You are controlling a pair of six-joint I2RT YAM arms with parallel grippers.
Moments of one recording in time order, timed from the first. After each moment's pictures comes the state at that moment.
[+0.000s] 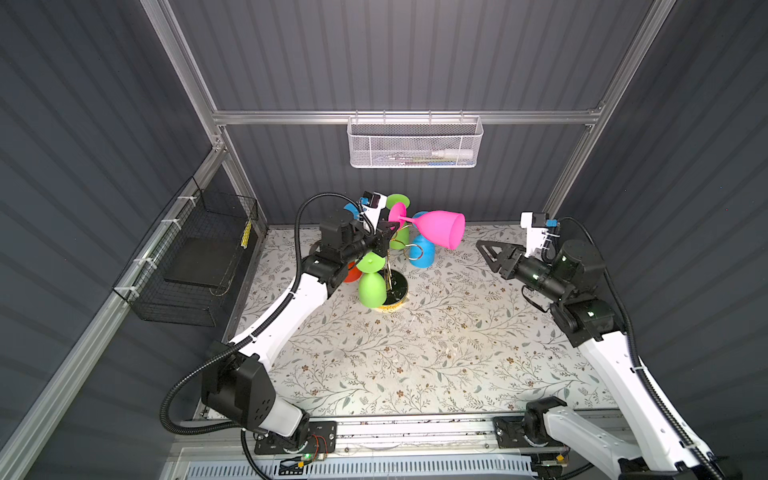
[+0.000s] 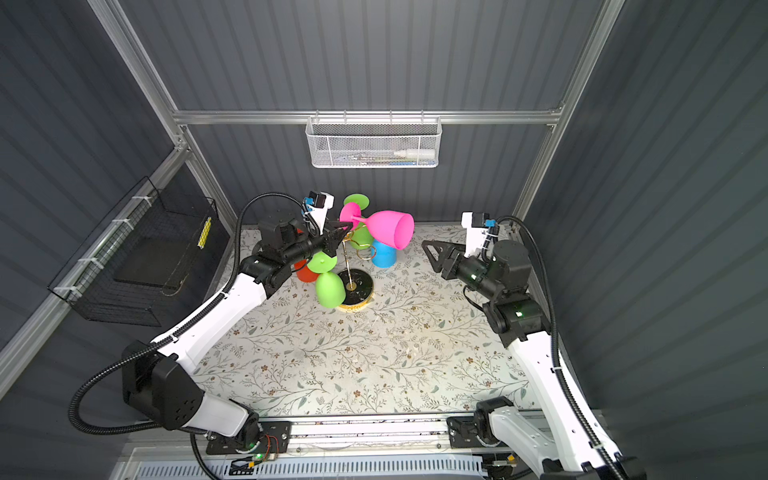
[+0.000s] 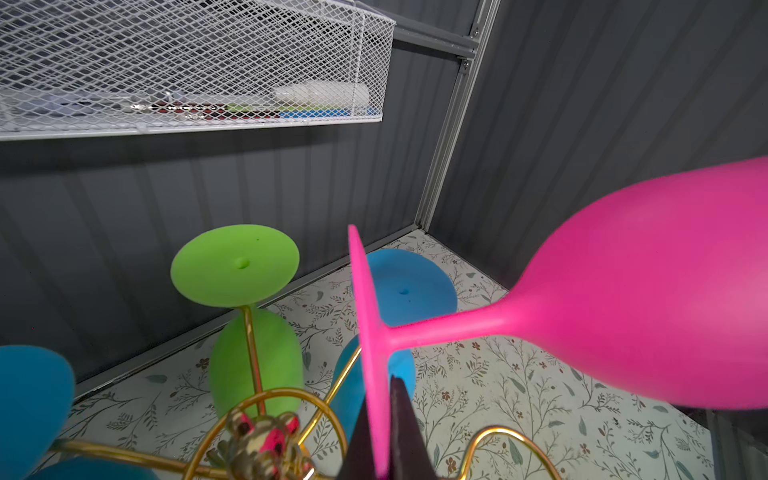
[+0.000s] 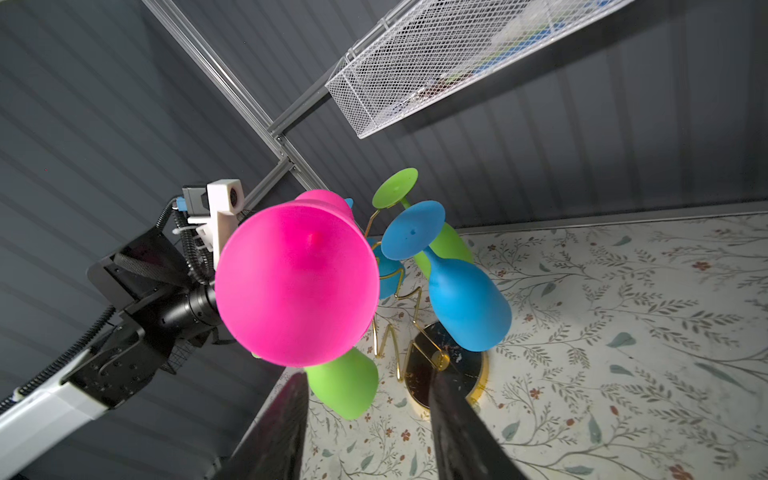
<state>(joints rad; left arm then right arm) -0.48 1.50 1.35 -0.01 0.40 -0.12 0.23 0.99 1.07 -0.18 -0.51 0.56</state>
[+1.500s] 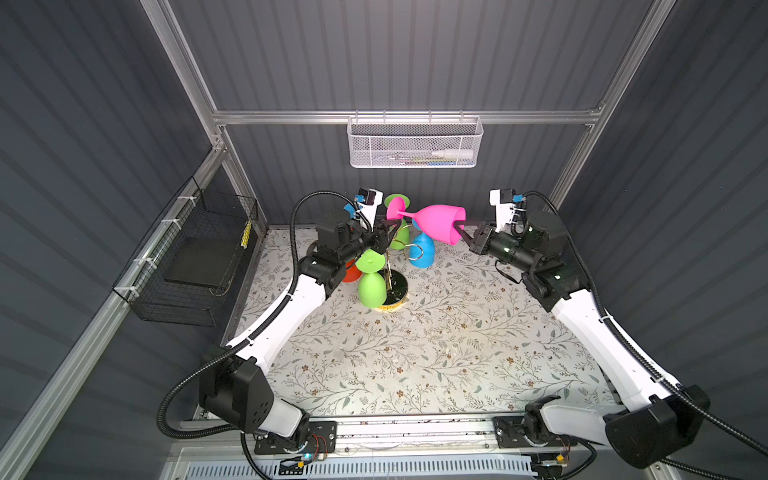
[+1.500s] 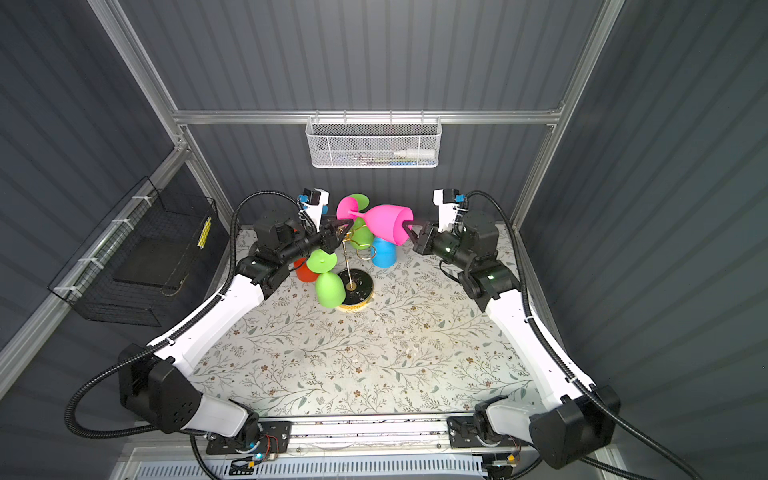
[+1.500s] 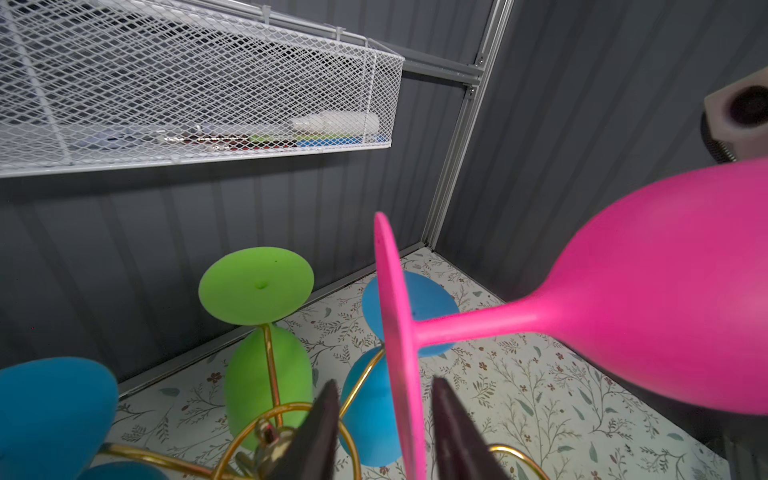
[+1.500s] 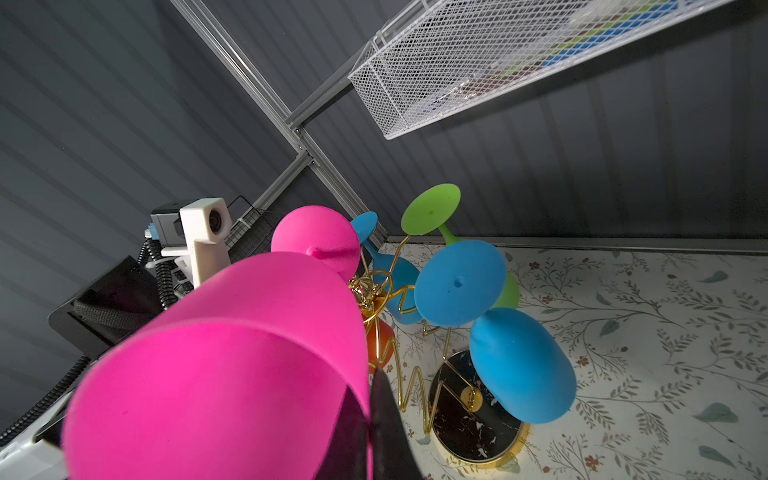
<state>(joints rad) -0.47 1.47 1.34 0.03 0.34 -0.14 0.33 1.23 1.25 -0.10 -0.48 0.56</state>
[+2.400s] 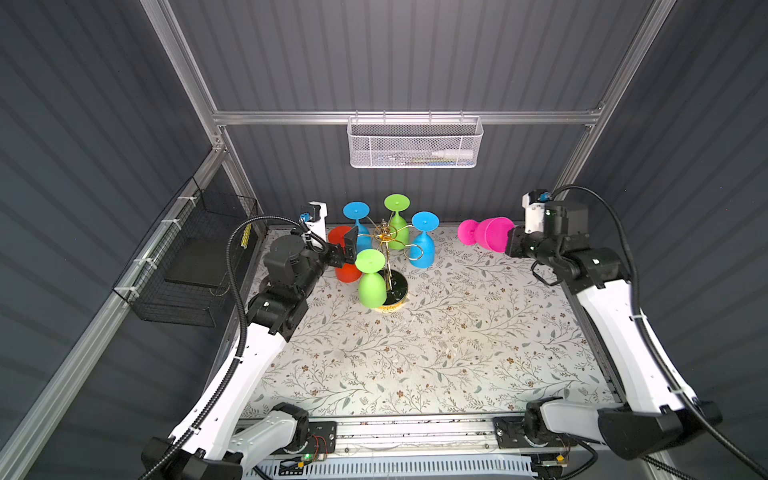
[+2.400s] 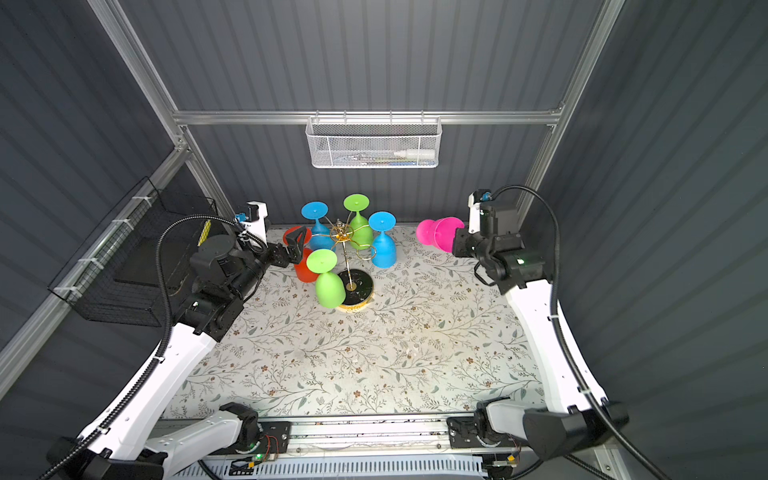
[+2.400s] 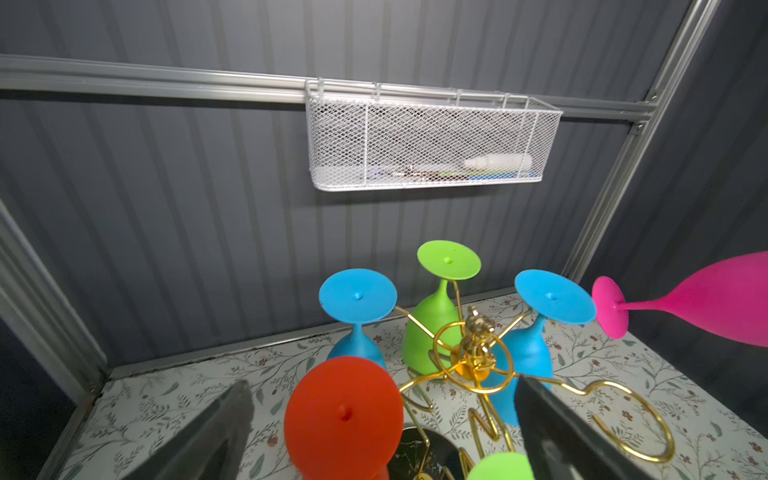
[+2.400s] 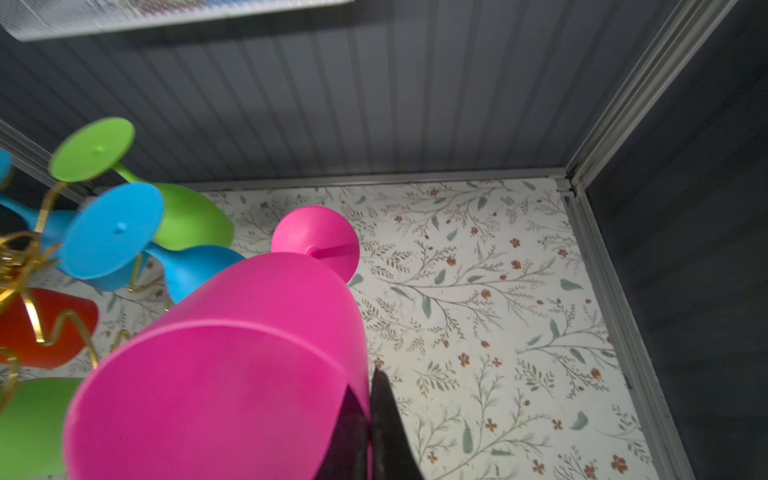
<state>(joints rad) -0.38 1.06 1.12 -0.13 -0.05 -0.06 0.20 1.34 1.58 -0.84 0.06 0.15</state>
